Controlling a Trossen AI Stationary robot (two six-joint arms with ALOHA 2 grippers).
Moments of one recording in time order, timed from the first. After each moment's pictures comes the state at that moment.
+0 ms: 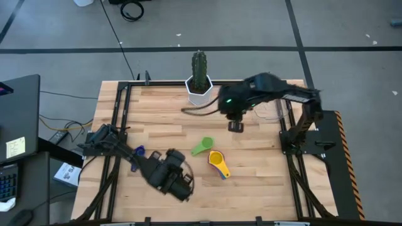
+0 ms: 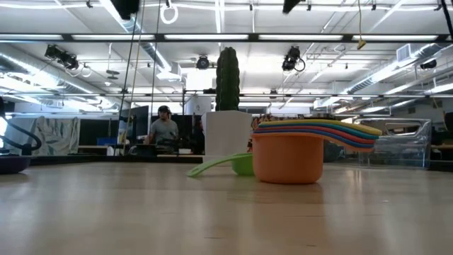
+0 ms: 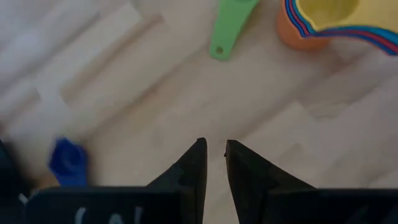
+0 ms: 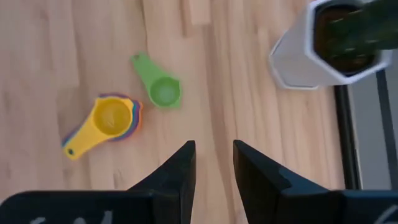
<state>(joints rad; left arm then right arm) -0.57 1.98 1.95 -1.57 -0.42 -1.50 -0.02 1.74 2.14 -1.57 0.11 0.06</state>
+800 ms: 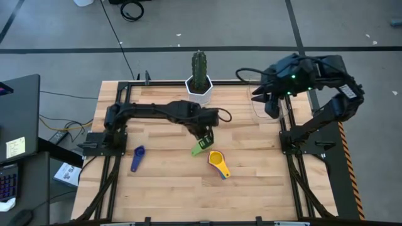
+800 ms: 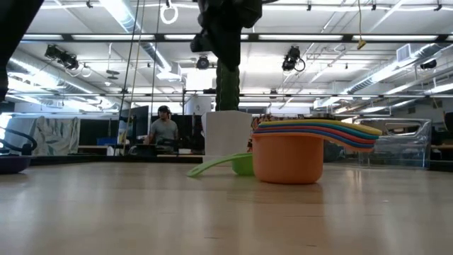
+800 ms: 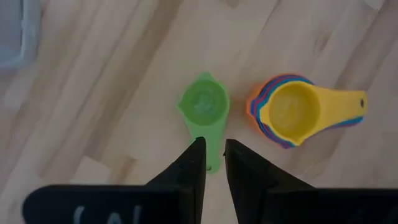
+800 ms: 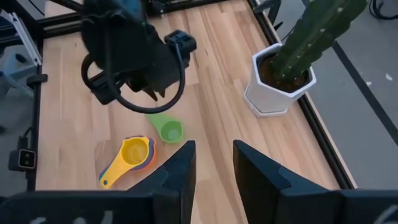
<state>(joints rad) -0.02 1.99 1.95 -1.17 -0.06 -0.49 -0.04 1.39 2.14 -1.54 0.11 0.16</state>
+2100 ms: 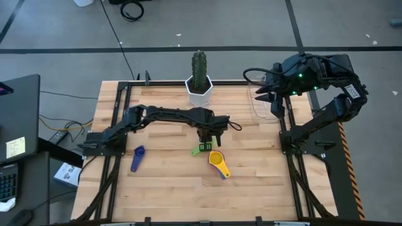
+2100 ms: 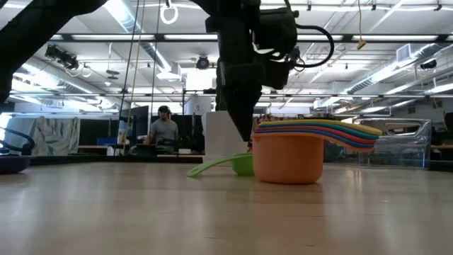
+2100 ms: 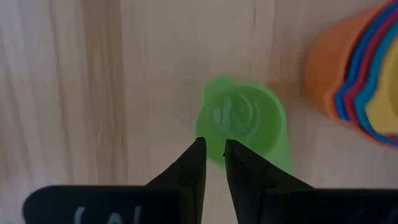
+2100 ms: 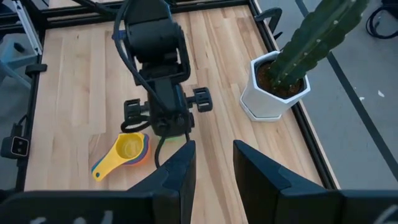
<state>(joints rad) 0.05 2.26 1.95 -1.06 -0.02 0.04 -0.04 1.36 2.14 -1.55 0.11 0.08</state>
